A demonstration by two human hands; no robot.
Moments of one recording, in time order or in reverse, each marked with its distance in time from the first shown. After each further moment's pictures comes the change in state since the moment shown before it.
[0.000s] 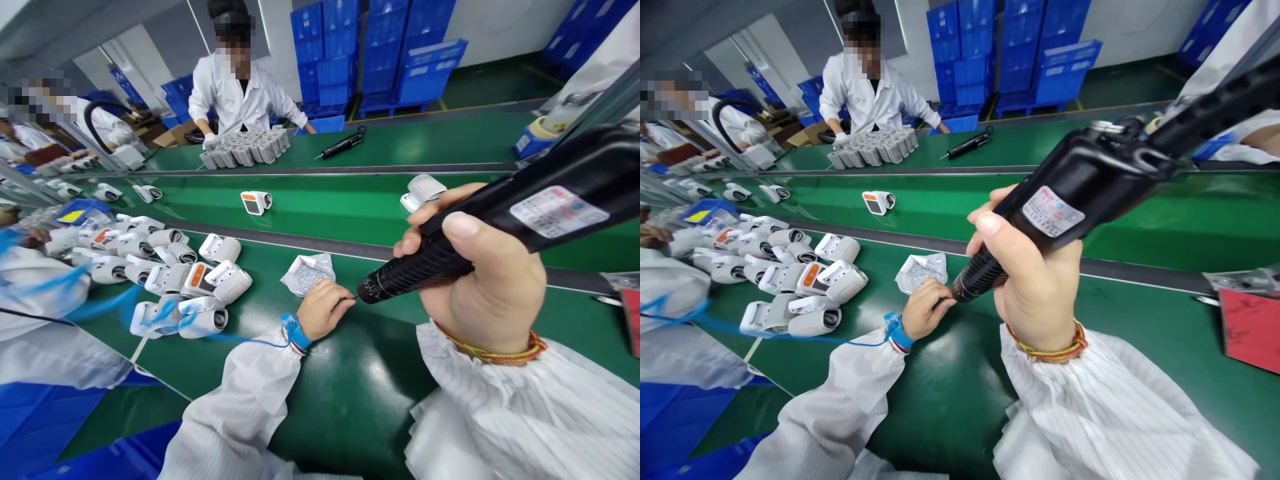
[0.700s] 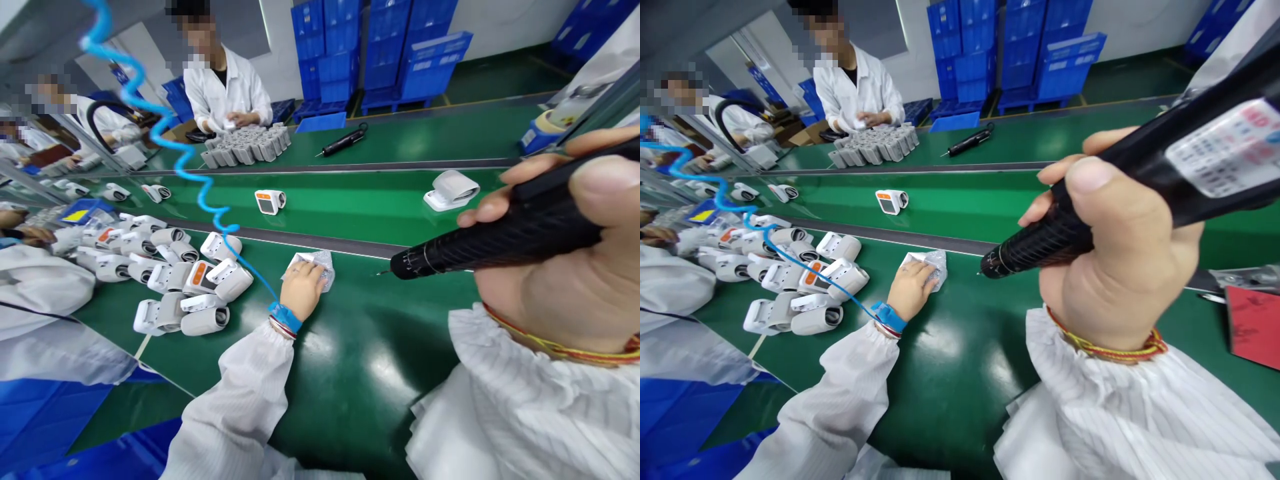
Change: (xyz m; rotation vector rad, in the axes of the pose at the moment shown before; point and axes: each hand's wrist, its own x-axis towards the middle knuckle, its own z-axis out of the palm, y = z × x) left_hand -0.002 -0.038 -0.018 0.502 -0.268 -0.328; right_hand 0.018 -0.027 -0.004 -0.017 0.307 -0.180
